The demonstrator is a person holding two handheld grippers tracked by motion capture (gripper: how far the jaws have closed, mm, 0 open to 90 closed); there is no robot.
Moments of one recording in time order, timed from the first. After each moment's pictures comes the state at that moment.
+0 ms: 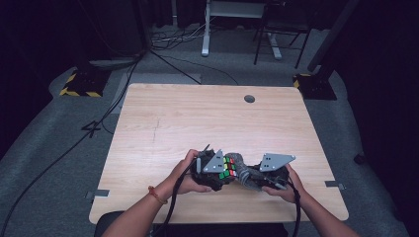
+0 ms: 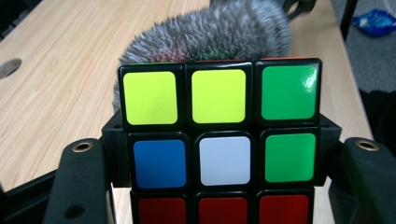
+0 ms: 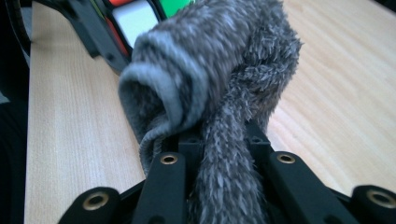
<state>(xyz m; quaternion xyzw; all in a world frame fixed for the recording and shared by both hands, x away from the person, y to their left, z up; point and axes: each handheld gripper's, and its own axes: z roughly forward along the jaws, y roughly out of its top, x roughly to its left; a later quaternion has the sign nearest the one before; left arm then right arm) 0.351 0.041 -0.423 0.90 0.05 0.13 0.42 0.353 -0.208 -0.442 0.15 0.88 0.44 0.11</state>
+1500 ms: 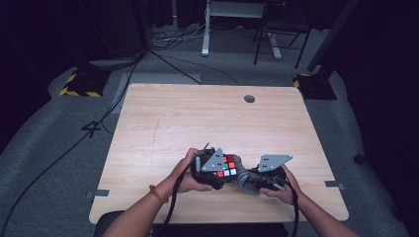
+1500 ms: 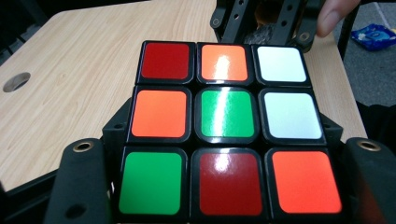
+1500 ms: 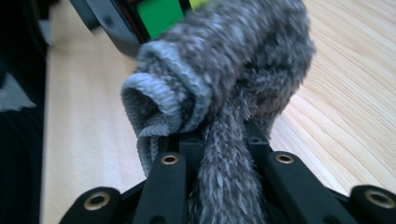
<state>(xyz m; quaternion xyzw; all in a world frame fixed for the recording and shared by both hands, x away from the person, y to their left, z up) 0.353 0.042 -0.421 0.89 0.05 0.13 0.45 0.352 -0.205 -0.451 0.15 0.88 0.45 0.08</state>
